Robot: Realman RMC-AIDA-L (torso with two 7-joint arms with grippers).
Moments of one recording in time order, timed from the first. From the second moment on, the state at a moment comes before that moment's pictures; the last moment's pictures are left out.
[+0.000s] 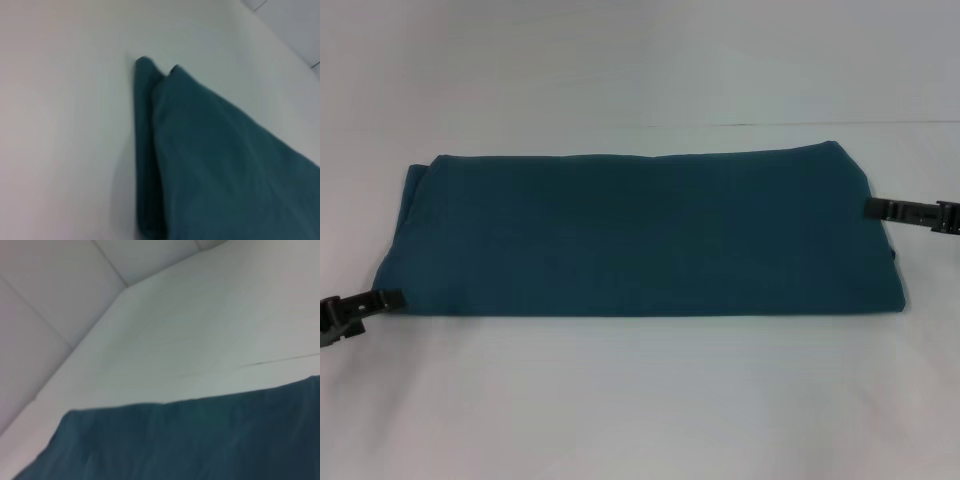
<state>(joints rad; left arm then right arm) -0.41 -2.13 0.29 0.94 2.39 1.43 -2.24 0.56 1.96 -0.51 -0.64 -2.13 -1.35 1.95</state>
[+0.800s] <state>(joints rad) -0.45 -2.13 0.34 0.90 2.43 1.32 -2.33 0.57 1.96 -0.54 -0.65 -2.12 -1.34 1.96</state>
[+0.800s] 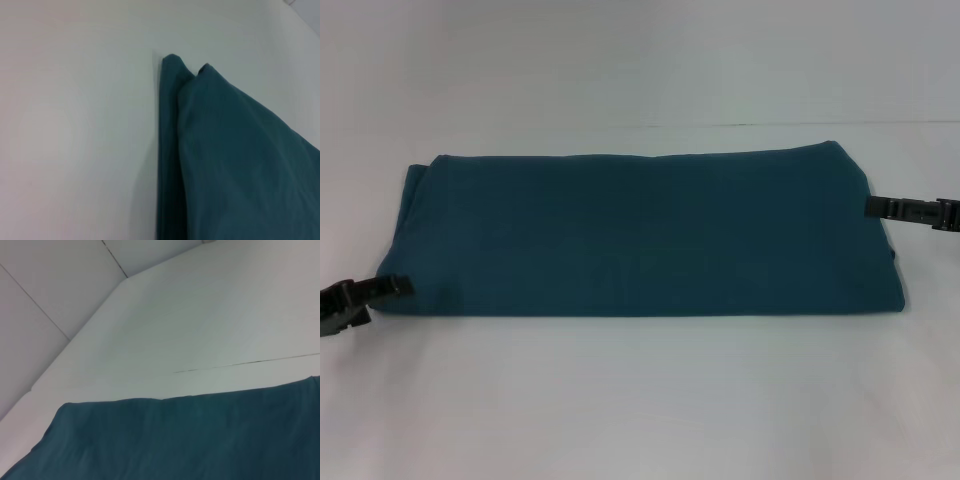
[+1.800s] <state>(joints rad) -0.48 -2.11 0.37 0.85 2.45 1.27 -2.35 0.56 1.95 -0.51 -0.65 -2.12 -1.33 1.96</state>
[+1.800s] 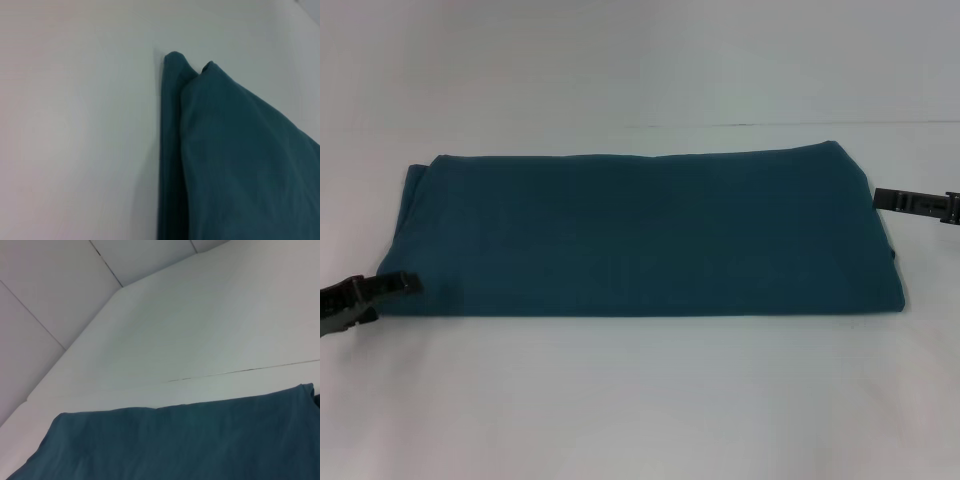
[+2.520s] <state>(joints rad) -0.50 -2.10 0.37 0.85 2.49 1.28 -2.38 0.56 1.95 -0.51 -0.65 -2.12 -1.33 1.96</state>
